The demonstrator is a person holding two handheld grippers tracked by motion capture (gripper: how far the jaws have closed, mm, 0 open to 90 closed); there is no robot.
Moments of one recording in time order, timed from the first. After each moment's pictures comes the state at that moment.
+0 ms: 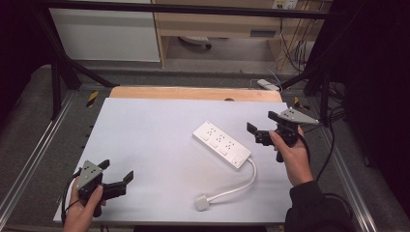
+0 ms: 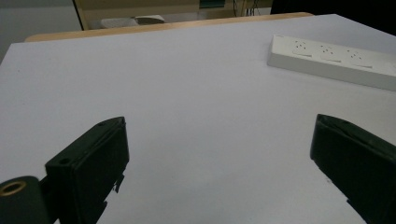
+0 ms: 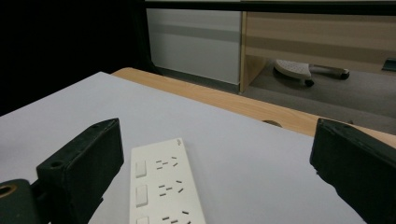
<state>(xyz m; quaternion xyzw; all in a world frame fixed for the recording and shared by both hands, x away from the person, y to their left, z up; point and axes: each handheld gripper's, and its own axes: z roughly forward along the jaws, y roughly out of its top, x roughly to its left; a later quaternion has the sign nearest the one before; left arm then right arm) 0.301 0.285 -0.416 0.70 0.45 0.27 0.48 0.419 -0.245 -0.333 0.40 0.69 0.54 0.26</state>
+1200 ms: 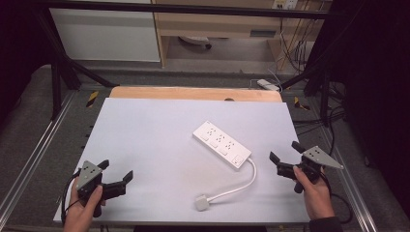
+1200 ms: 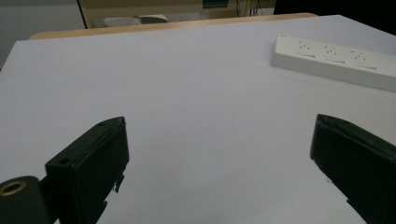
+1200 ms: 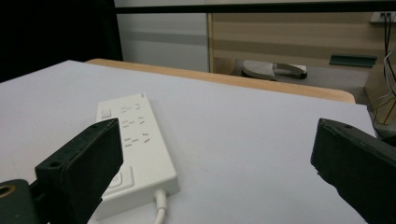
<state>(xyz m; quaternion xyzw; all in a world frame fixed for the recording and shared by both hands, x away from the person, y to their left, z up) 0.301 0.285 -0.417 0.70 0.46 0.28 0.48 0.351 -0.306 -0.407 0.43 0.66 0.54 0.31</state>
